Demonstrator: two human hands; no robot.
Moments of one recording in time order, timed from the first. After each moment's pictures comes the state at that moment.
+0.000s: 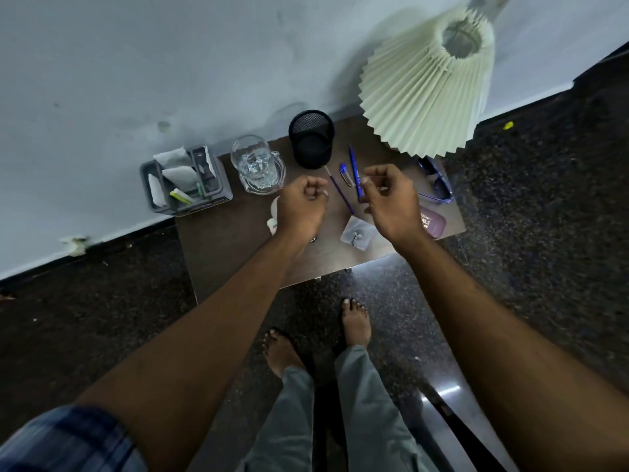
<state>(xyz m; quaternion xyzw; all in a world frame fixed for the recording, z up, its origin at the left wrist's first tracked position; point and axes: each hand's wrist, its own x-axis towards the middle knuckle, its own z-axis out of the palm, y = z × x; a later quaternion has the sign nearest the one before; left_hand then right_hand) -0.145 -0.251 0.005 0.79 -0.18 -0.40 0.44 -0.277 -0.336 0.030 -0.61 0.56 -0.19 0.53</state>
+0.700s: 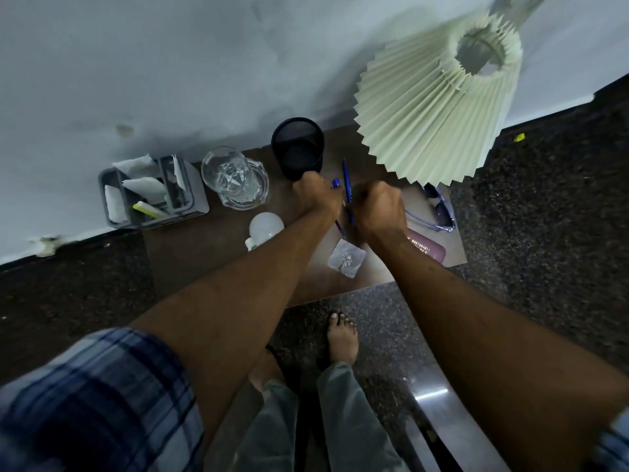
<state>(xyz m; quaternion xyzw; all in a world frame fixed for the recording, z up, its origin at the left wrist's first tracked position) -0.150 -0.357 -0.055 0.89 -0.12 -0.34 0.27 -0.254 -0.390 -0.030 -0.76 0.57 0.02 0.32</state>
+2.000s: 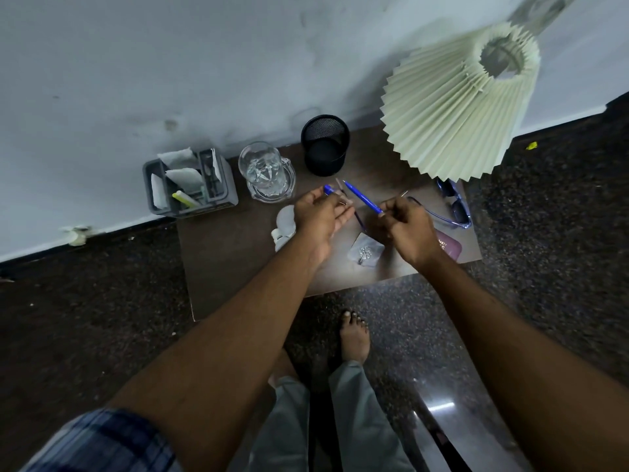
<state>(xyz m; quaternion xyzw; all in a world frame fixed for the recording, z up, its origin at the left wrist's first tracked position) -0.151 -0.288 -0.016 0.58 0.19 -0.50 0.62 -0.299 -0.363 -0.025 -0.65 0.53 -0.07 0.54</state>
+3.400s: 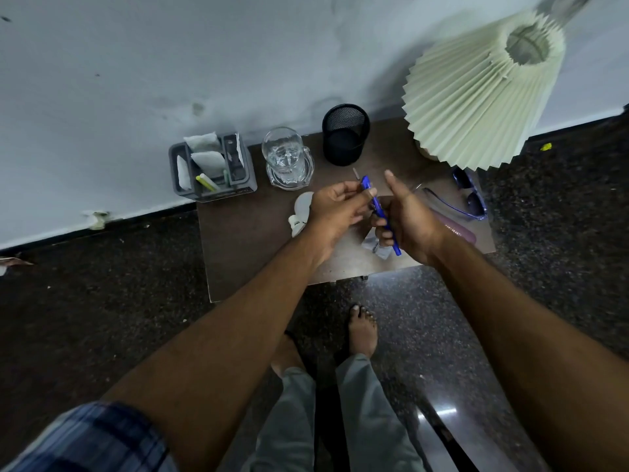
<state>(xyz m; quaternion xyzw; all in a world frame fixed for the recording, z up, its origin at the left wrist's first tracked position) -0.155 -0.251 0.016 0.64 -0.03 -0.54 0.54 -0.270 -0.342 0.016 -0.41 0.48 0.08 0.77</state>
